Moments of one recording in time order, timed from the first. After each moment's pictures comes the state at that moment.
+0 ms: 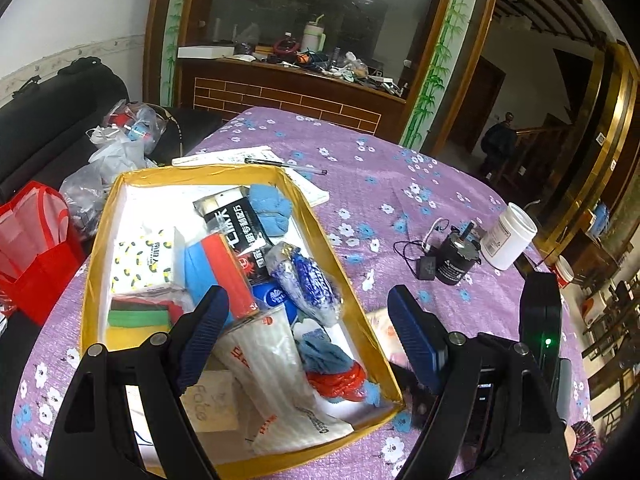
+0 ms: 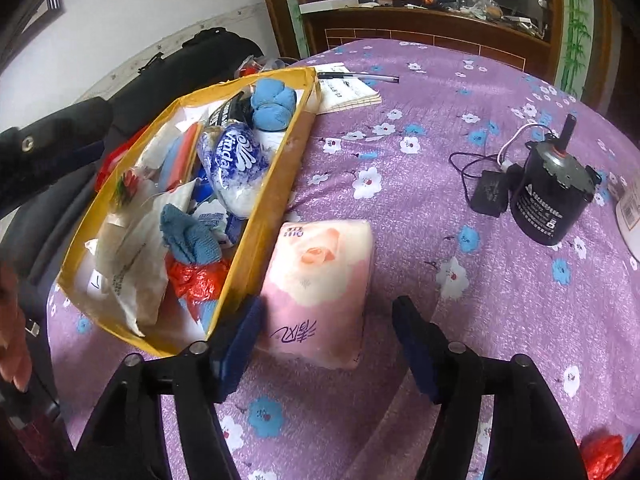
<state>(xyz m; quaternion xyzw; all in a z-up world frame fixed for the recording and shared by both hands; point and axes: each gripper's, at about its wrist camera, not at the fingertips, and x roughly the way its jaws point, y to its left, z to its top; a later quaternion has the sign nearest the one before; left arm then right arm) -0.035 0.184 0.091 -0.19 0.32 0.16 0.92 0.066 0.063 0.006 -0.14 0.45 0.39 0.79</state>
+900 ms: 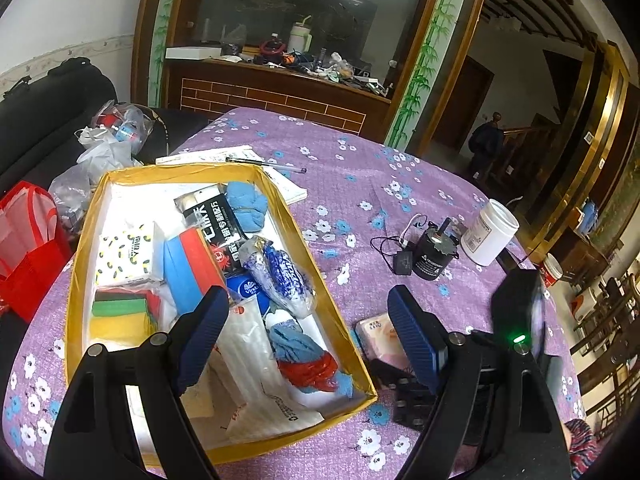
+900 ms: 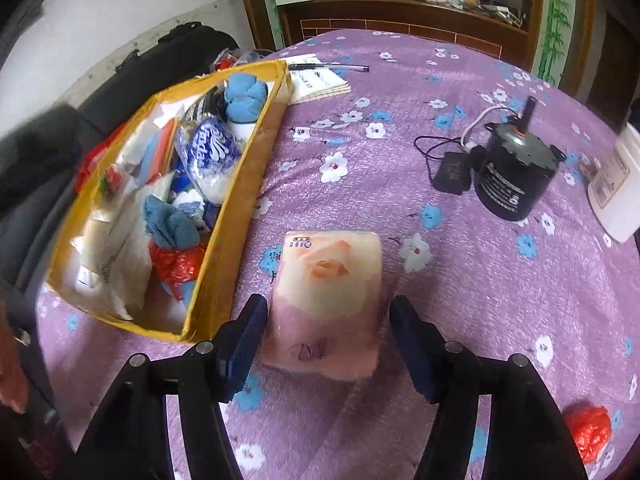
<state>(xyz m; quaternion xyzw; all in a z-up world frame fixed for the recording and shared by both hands) -0.037 0.169 0.096 -0.19 0.31 0.14 0.92 0.063 0.055 0.004 -0.18 0.47 0.34 0.80</state>
